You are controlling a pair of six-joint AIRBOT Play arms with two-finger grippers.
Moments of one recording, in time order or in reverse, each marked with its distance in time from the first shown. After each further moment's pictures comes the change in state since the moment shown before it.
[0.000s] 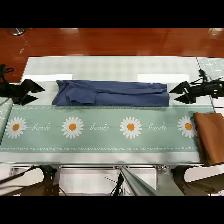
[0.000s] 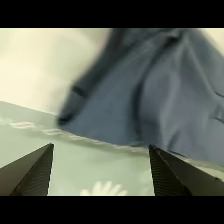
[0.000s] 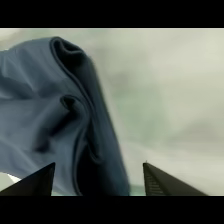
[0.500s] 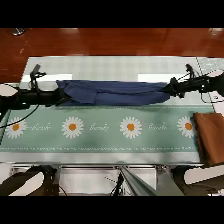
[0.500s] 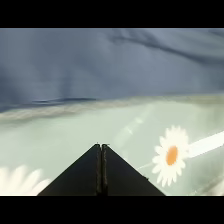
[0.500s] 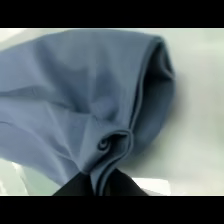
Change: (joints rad) left arm -0.371 0.141 -0.187 -0.201 0.111 0.164; right arm 0.106 0.047 0.020 0.058 -0.001 -0.030
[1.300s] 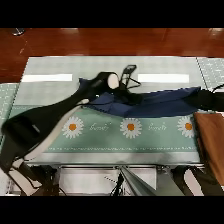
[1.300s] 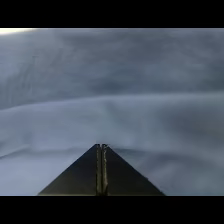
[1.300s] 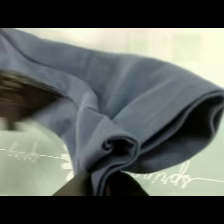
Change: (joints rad) left arm -0.808 -0.750 0.872 0.368 0.018 -0.445; right arm -0.026 0.953 -0.341 -0.180 0.135 0.114
